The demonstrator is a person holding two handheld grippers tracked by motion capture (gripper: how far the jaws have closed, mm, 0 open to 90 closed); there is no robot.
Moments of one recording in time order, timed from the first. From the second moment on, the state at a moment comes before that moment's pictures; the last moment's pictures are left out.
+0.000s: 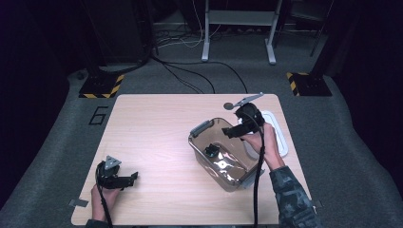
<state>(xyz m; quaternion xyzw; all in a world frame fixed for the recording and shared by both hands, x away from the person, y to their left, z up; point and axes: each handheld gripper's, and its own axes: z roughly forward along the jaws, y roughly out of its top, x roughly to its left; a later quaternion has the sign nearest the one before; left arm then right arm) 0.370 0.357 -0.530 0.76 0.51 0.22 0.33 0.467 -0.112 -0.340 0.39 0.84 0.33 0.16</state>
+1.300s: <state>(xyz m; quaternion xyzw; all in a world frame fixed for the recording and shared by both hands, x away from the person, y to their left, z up) 0.370 0.357 -0.530 0.76 0.51 0.22 0.33 0.500 -0.227 -0.411 0.55 0.75 0.31 0.20</state>
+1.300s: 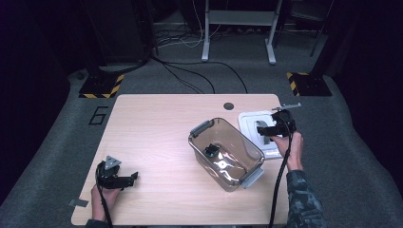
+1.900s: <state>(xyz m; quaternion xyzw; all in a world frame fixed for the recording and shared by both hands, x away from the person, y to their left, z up) 0.370 0.357 -0.530 0.76 0.51 0.22 0.33 0.529 -0.226 -0.452 0.58 0.74 0.27 0.20</state>
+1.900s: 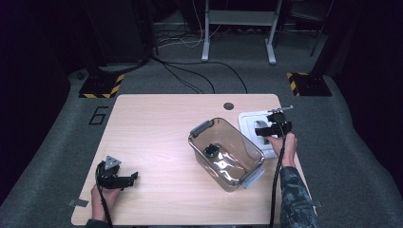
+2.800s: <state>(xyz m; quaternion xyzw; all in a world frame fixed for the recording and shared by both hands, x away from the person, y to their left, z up) 0.370 0.357 -0.530 0.76 0.51 0.22 0.33 0.544 -0.236 -0.474 0.61 0.71 0.29 0.20</state>
